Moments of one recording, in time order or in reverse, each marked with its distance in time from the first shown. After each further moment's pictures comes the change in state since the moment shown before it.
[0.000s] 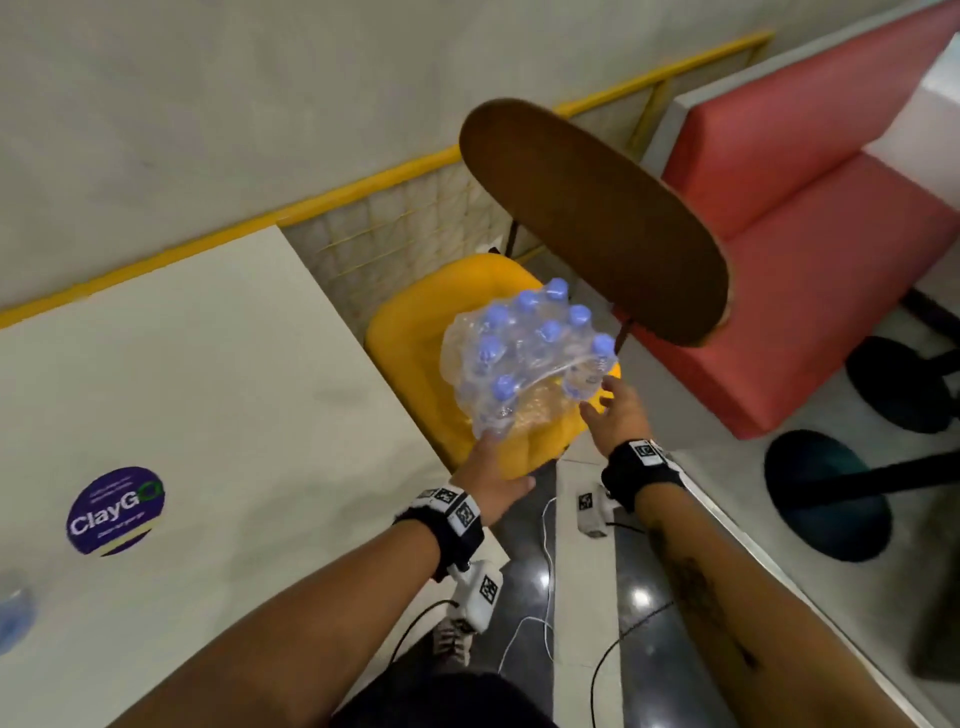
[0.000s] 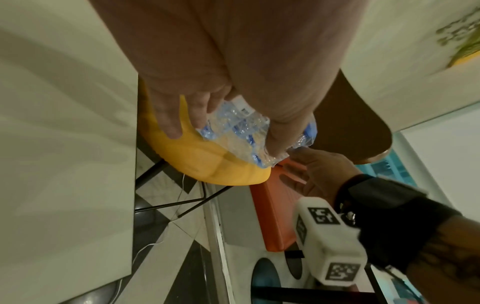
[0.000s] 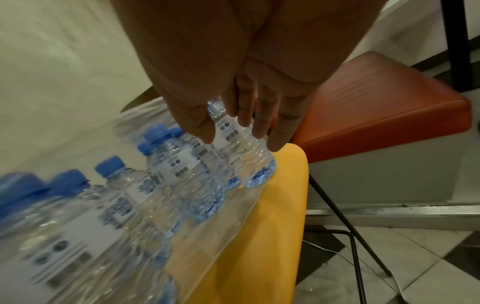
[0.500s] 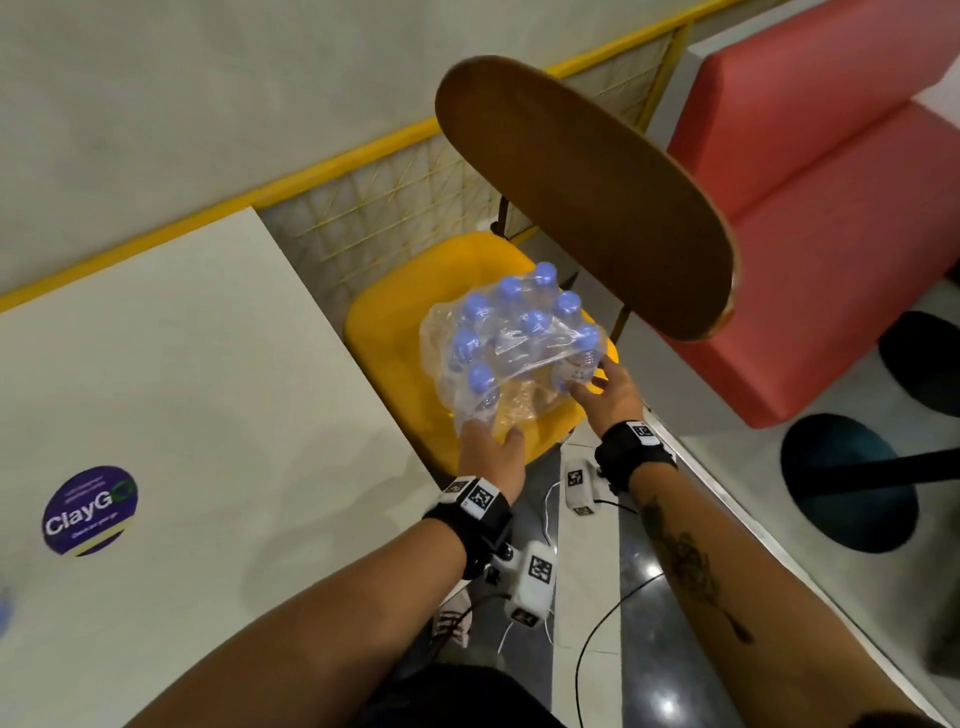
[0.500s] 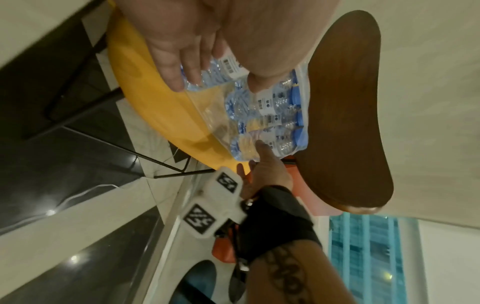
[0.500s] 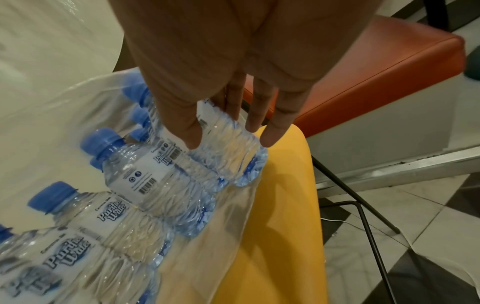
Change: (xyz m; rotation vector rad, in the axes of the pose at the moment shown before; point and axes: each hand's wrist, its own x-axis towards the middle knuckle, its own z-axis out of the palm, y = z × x) left_hand 0.043 0.046 0.040 -0.346 0.360 -0.354; right_hand 0.049 0.019 0.003 0.137 -0.035 -0.002
